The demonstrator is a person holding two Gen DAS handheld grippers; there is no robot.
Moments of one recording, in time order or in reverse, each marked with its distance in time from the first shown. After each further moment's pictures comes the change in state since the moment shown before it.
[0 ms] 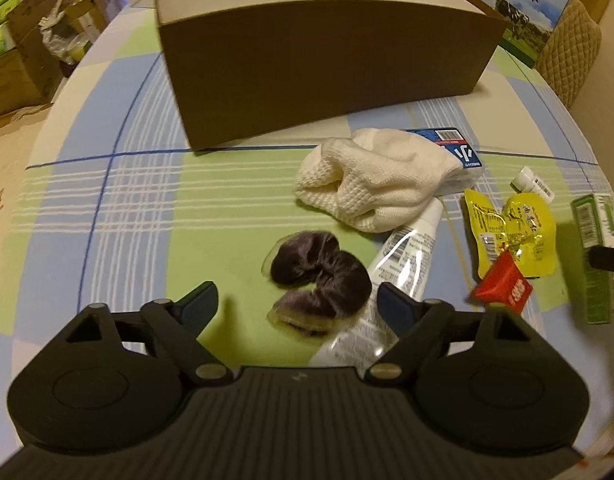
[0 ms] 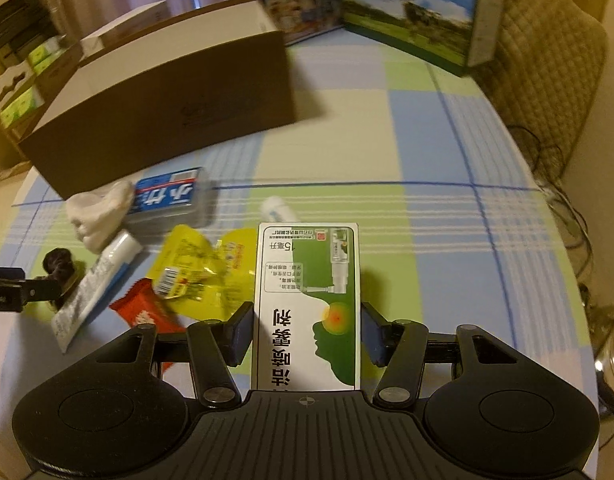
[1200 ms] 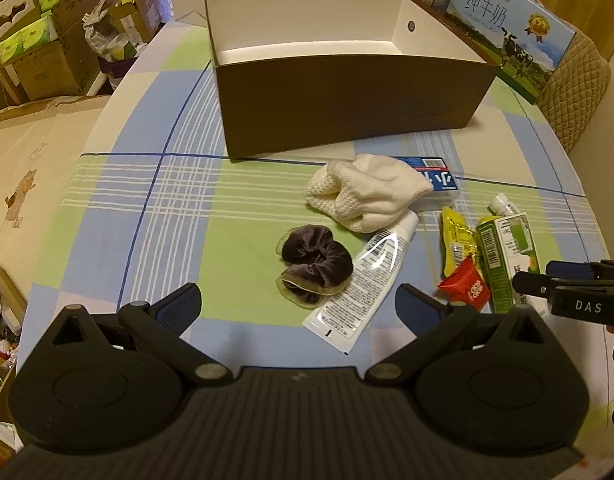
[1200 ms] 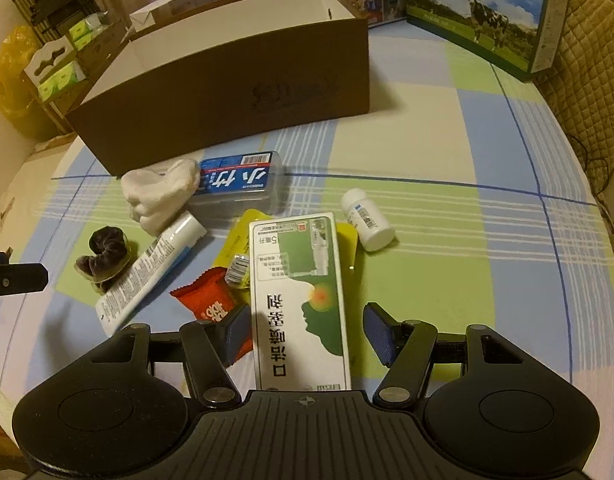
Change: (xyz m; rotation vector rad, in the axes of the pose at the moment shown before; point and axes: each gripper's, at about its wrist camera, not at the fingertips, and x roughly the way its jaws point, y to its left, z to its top) left arm -0.074 -0.006 -0.012 -0.103 -0.040 0.048; right arm 0.013 0.045 0.003 -0.084 0.044 0.114
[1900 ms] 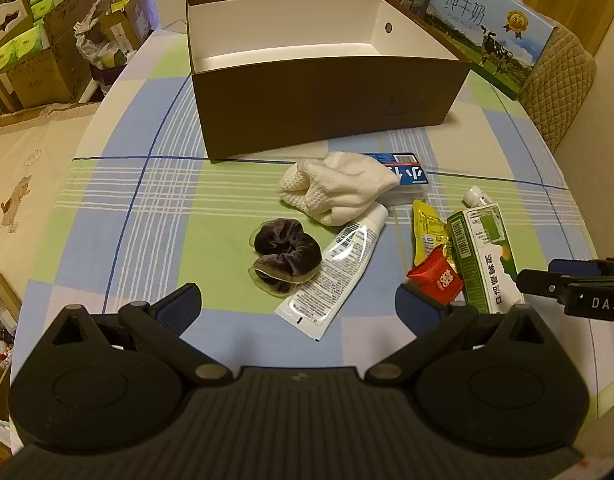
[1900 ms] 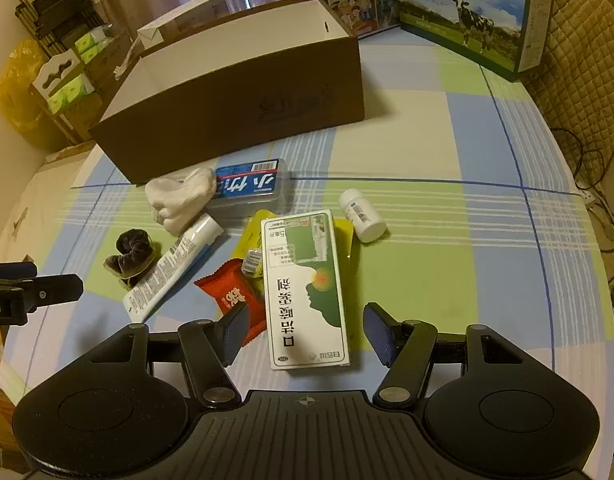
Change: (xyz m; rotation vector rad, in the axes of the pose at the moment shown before) left arm -0.016 -0.021 -0.007 0.021 -0.012 -0.021; right arm -0.039 -0.001 -0.005 0.039 -0.007 0.028
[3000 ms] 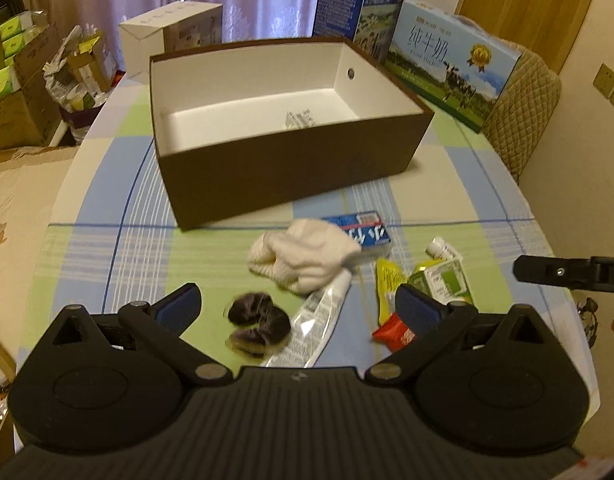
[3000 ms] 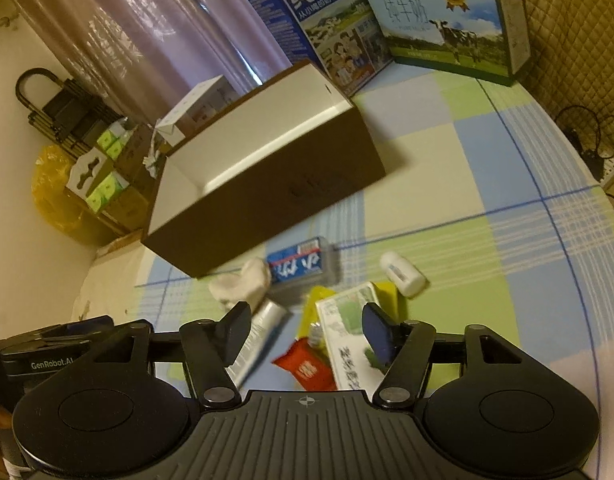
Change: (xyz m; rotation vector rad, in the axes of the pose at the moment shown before) left arm -0.017 -0.009 0.039 0.056 -0.083 -0.083; right arm -0.042 -0.019 0.031 0.232 -0.136 0.191
